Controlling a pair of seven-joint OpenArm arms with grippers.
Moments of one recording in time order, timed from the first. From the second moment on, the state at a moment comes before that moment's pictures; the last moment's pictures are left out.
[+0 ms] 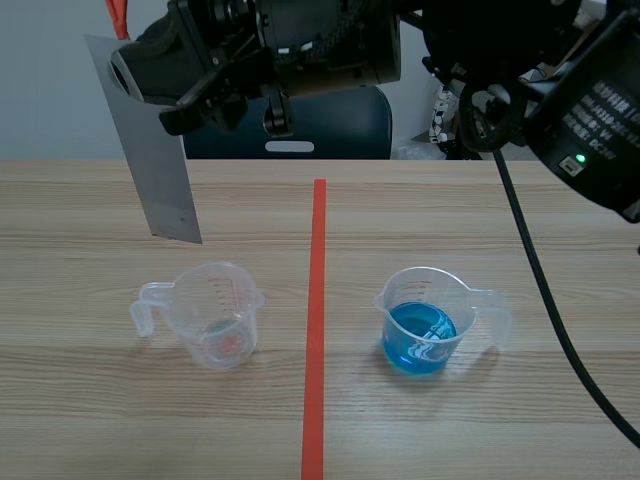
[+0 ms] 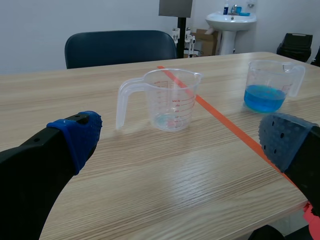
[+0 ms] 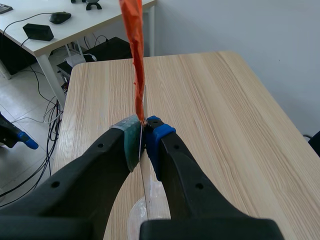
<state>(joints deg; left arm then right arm) 48.4 -26.4 7.7 66.9 -5.4 -11.1 -84.3 30.5 19.0 -39.7 100.3 47.9 34.2 -31.5</state>
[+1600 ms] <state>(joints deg) 48.4 -27.1 7.7 67.0 -4.8 -12.1 -84.3 30.5 27.9 -37.6 100.4 54.9 38.5 -27.6</state>
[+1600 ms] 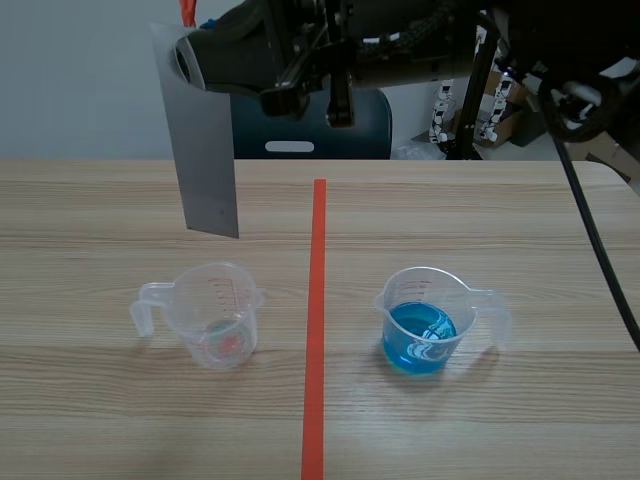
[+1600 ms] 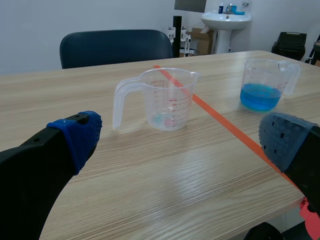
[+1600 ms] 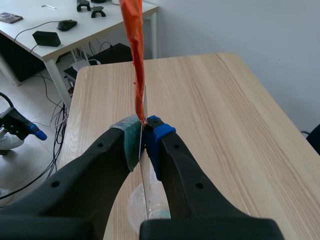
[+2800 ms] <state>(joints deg) 44.7 -34.5 7.1 84.8 -4.6 -28.6 -65.1 24.4 66.0 -36.8 100.6 58.5 45.3 -2.3</state>
